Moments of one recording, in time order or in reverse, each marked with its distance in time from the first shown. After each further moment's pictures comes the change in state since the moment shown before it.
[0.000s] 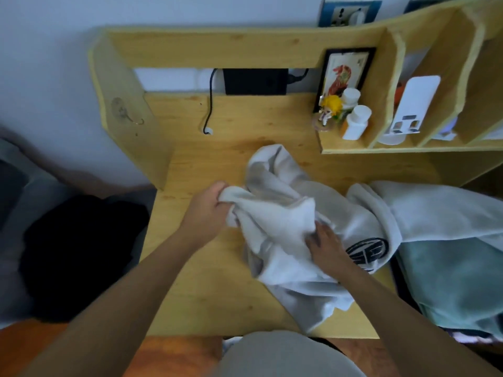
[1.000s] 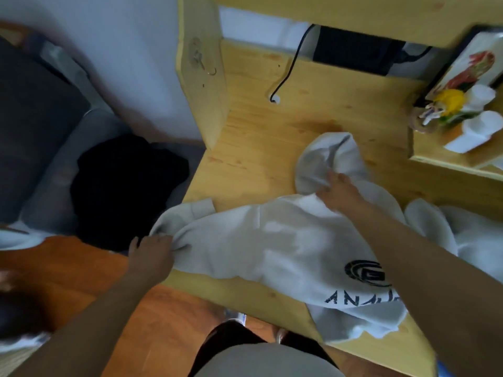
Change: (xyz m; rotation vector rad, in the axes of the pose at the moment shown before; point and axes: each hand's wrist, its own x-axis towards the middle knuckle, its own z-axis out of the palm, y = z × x) left_hand -0.154 -0.225 -0.044 0.791 -0.255 -0.599; right_hand 0.140 -0.114 0.000 -0.329 -0.135 -0.068
